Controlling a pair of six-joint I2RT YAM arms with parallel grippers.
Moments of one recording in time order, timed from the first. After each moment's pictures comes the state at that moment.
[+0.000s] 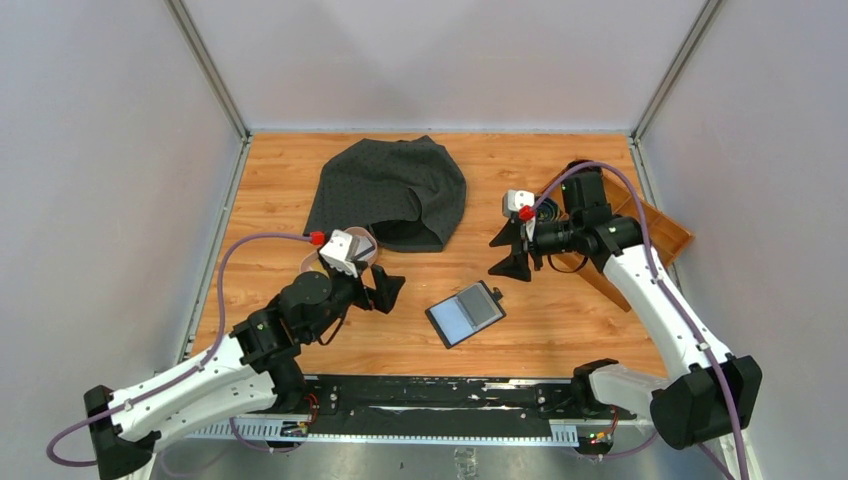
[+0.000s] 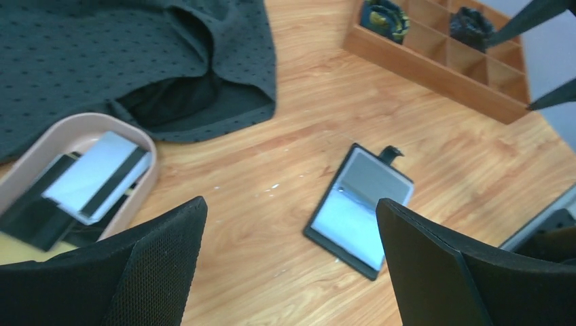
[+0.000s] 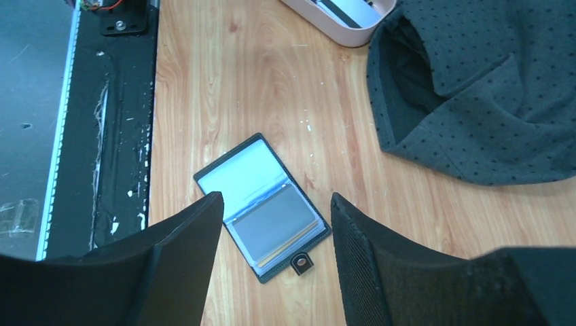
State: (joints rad) left arm -0.97 0.60 0.50 -0.12 -0.37 -0.40; right arm 0.29 1.14 1.07 -0.77 -1.02 -0.79
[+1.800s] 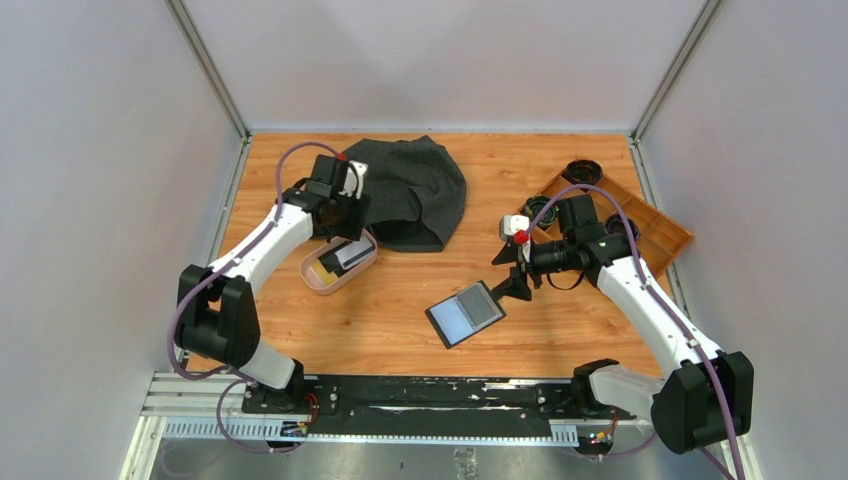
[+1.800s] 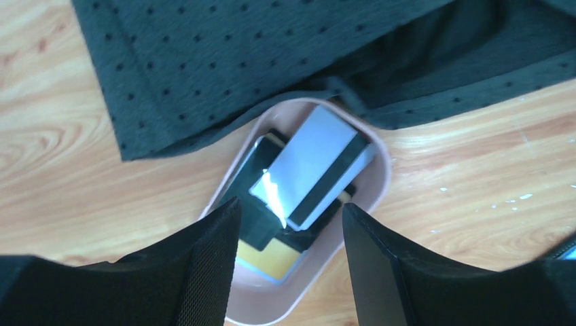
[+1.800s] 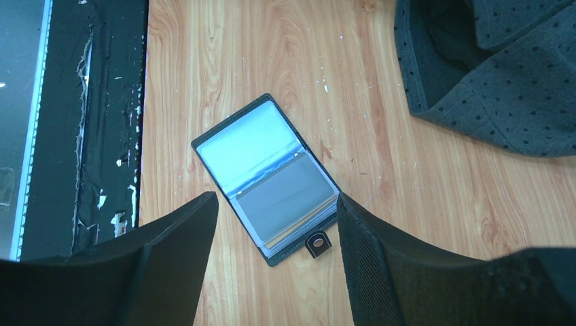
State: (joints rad) left arm -0.31 1.51 1.15 -0.58 -0.02 0.02; right arm 0.28 1.12 0.88 -0.71 -1.01 -0.89
